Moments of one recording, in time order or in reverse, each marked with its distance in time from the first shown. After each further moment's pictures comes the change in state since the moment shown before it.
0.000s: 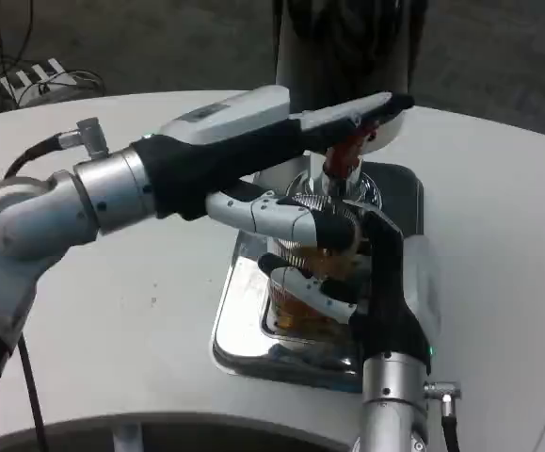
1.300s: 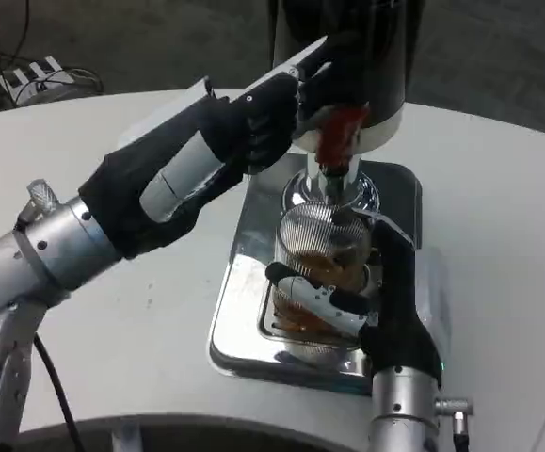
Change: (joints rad) left arm 0.322 -0.148 0.299 -0.480 -0.452 0.550 -0.189; right arm 0.093 0.010 -0.006 -0.125 -0.019 0.032 0.030
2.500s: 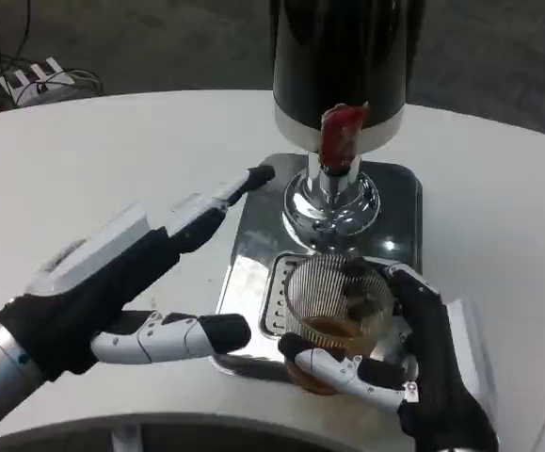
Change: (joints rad) left arm 0.428 0.121 0.079 -0.205 0.453 -0.337 0.308; right arm 0.413 -0.068 0.085 -0.522 -0.104 0.088 0.214
